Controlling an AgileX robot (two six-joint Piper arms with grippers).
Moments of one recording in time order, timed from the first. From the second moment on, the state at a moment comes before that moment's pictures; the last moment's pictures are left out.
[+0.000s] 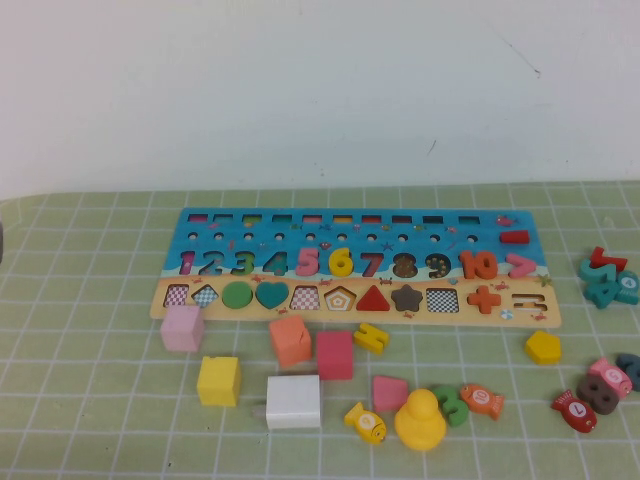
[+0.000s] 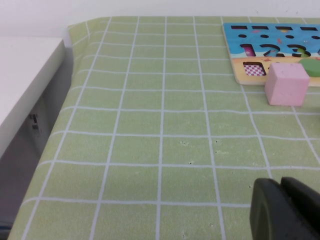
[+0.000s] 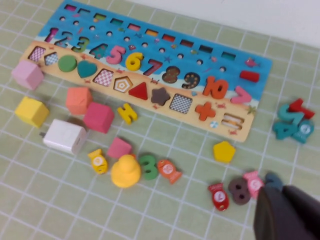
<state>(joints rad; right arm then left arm) 0.72 0.96 -1.42 -0.26 1.30 0.31 0.02 -0.01 0.02 -0.10 0.36 0.00</state>
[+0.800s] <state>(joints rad) -0.10 0.40 -0.48 -0.17 0.53 0.12 0.02 -0.01 0.02 -0.10 0.36 0.00</state>
